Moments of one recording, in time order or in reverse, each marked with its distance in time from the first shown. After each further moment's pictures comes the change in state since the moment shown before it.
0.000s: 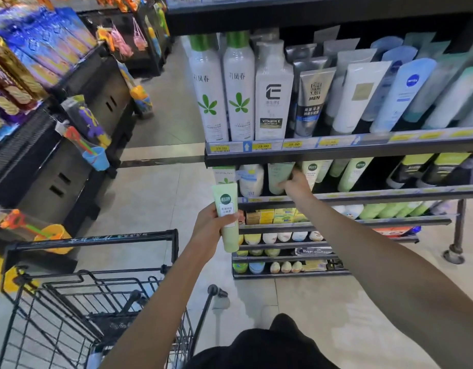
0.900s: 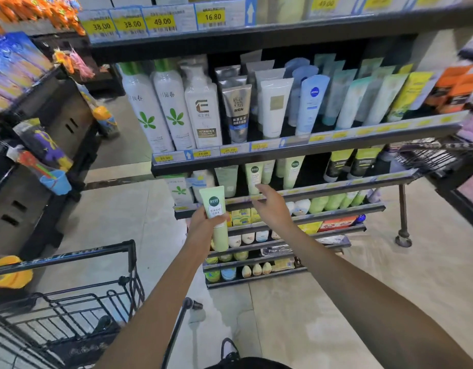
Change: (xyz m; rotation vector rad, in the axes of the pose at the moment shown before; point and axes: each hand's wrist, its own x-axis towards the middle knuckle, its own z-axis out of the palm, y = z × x) left_hand -0.020 -0.009 0.109 0.042 0.029 0.005; right_hand -0.097 0.028 -0.088 -0.302 -0.009 -0.219
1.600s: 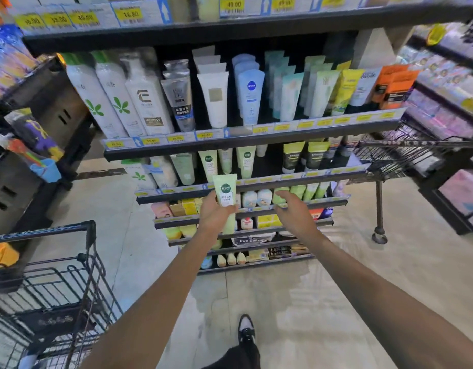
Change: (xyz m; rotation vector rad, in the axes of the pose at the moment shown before) left_hand -0.048 -0.018 0.181 0.256 0.099 0.092; right_hand -0.067 0.131 -0.165 -0.191 0.015 -0.009
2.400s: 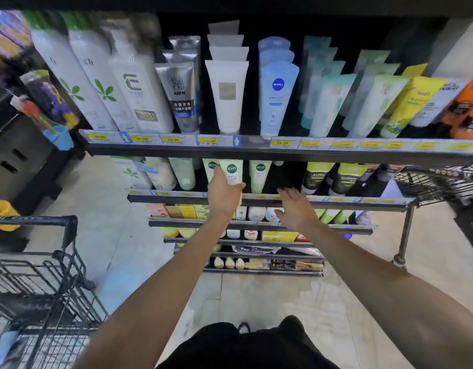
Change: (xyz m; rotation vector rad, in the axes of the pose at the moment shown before) left_hand 0.139 0.015 0.047 0.253 0.288 0.069; right_hand 0.172 0.042 0.029 -0.632 -0.264 -0.234
